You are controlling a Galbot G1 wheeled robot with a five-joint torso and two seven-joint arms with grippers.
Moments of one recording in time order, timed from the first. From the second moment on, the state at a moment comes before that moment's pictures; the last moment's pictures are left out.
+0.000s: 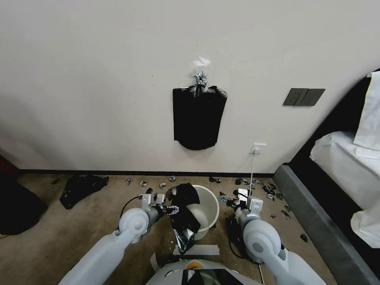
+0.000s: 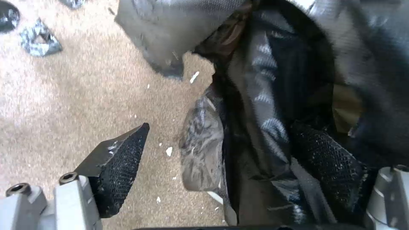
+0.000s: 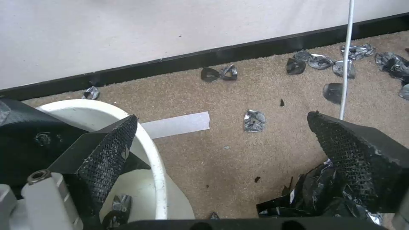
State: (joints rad) left arm 1.16 -0.92 -0.07 -2.03 -1.32 0.74 -0.66; right arm -1.38 1.02 0.17 2.29 0.92 -0.50 0.88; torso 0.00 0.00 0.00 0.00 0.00
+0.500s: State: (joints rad) left arm 1.14 -0.94 -0.05 -2.02 -1.42 0.74 -0.74; right arm -1.40 1.02 0.17 2.28 0.90 -0.49 0.87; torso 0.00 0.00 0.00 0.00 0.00
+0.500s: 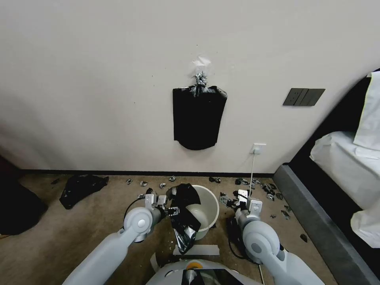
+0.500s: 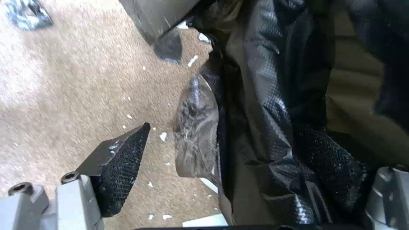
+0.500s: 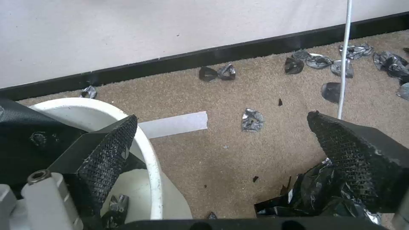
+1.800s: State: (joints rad) left arm 1.06 -0.96 0.00 -1.99 -1.48 0.71 -0.84; right arm -1.30 0.88 0.16 2.39 0.84 -0.50 0.70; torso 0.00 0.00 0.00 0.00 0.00
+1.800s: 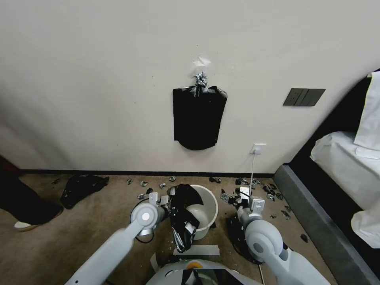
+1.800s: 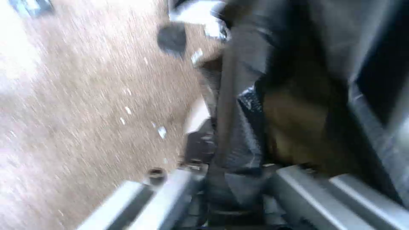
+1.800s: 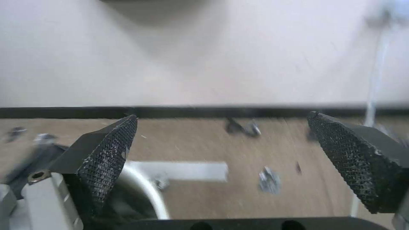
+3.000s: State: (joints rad) left arm 1.20 -1.02 -0.06 -1.97 -0.53 0.43 -0.36; right arm -0.80 1.20 -0.21 2.15 1.62 -0.50 1.10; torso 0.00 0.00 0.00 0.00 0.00
